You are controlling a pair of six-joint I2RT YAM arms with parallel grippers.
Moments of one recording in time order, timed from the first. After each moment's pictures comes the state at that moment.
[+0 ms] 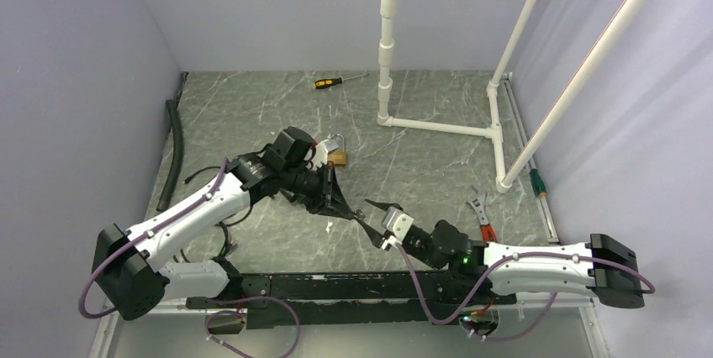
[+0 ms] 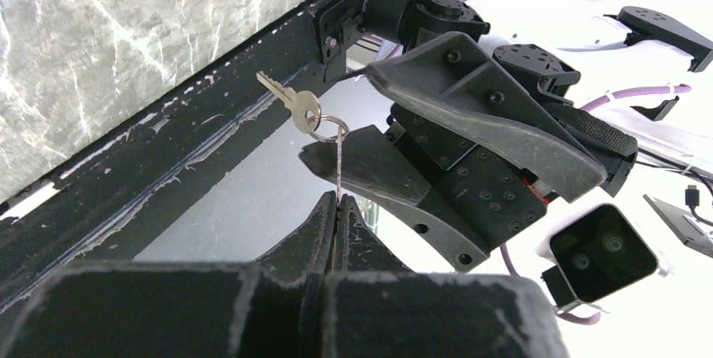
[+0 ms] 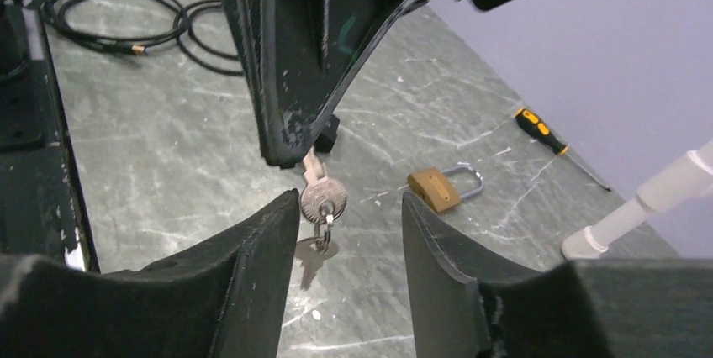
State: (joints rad) left arm -0.74 1.21 1.02 -0.61 0.67 -0.97; right arm 1.34 0.78 0.23 0.62 0.30 -0.36
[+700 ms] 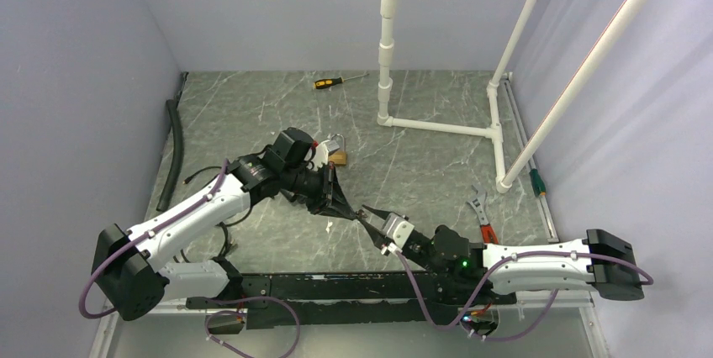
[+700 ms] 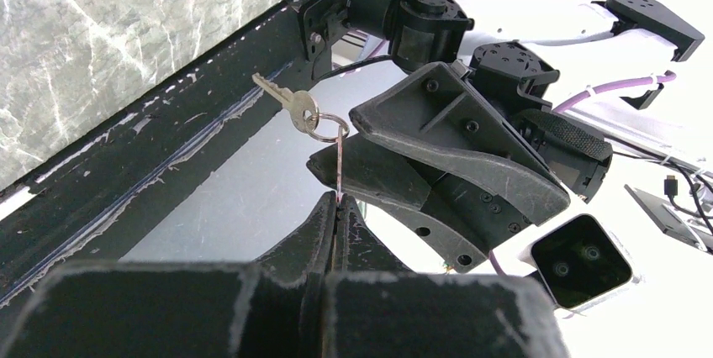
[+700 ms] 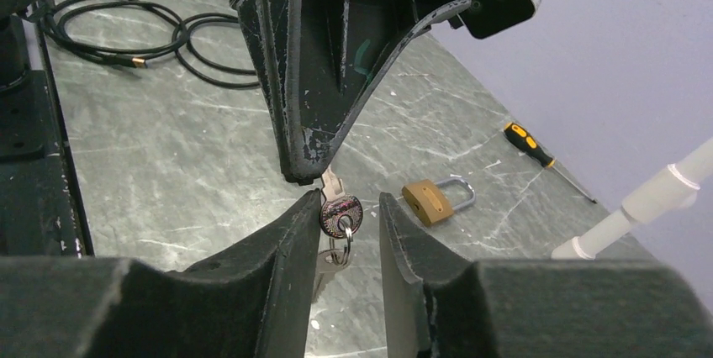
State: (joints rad) left arm -0.74 1.21 0.99 -0.56 0.70 -1.02; right arm 1.41 0.80 0.22 0.70 0.39 -0.43
